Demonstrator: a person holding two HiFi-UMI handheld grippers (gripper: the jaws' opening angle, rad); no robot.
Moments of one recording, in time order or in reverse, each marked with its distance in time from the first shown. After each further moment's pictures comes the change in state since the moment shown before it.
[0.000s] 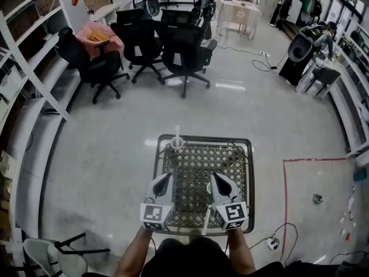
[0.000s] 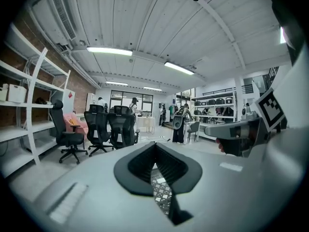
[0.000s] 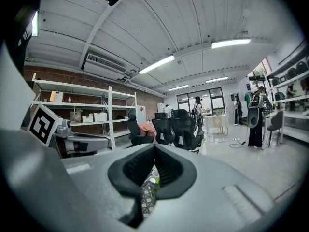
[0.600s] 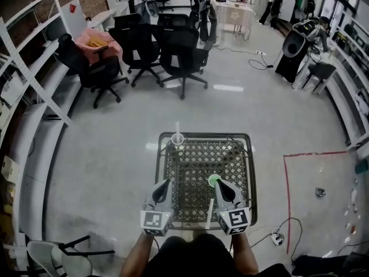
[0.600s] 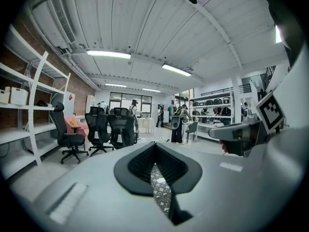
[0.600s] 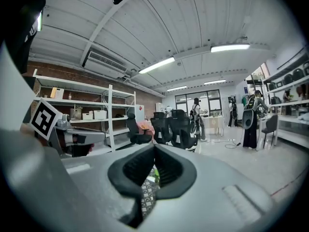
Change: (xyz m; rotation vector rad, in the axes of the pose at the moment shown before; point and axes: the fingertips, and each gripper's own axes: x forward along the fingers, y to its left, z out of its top) left arm -0.063 -0.021 -0.001 0.014 -0.018 -0.012; right arm -0.066 0.023 -0.016 -0.024 0.005 -0.034
